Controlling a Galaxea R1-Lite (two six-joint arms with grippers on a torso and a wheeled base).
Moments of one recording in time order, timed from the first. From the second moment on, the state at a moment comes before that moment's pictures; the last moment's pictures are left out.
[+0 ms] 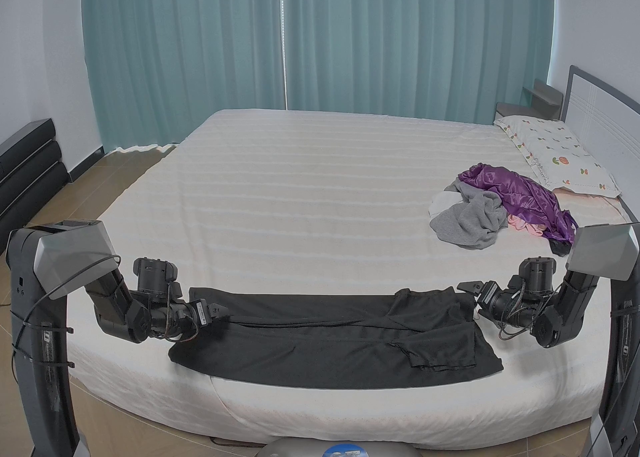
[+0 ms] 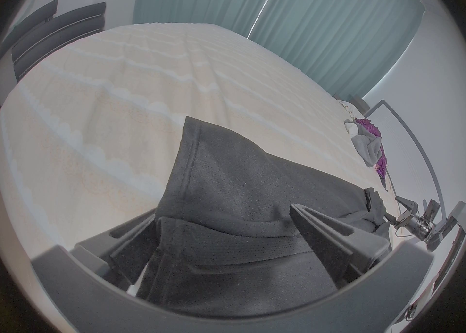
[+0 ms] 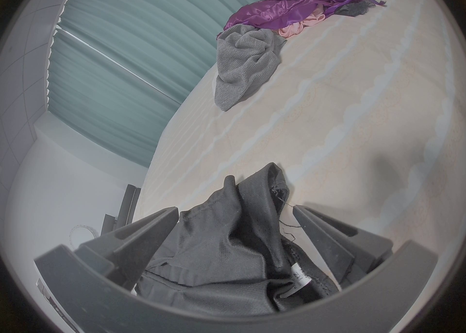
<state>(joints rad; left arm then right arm) -0.07 2.39 -0.86 -0.74 -0.20 -0.38 0.02 2.42 -0.69 -1.15 0.29 0.77</state>
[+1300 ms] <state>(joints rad) -0.07 2.36 -0.83 -0.79 -0.17 -0.41 0.02 2.42 -0.69 -1.16 0.29 0.80</state>
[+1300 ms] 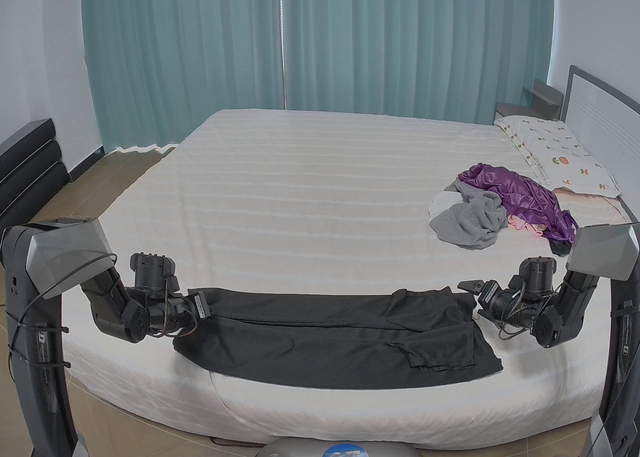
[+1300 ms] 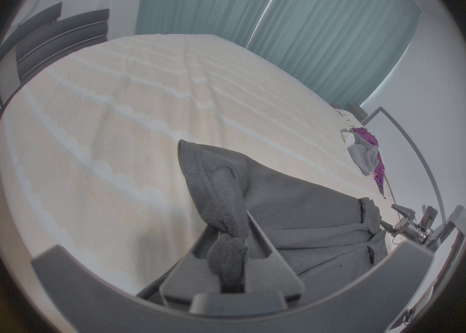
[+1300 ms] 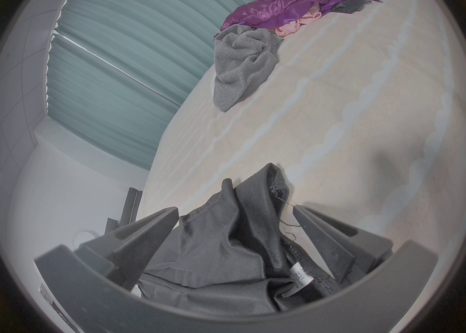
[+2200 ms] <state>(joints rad) -0.07 2.36 -0.89 -0.79 -0.17 -0.54 -0.07 2.27 -0.46 -1.26 0.30 1.01</state>
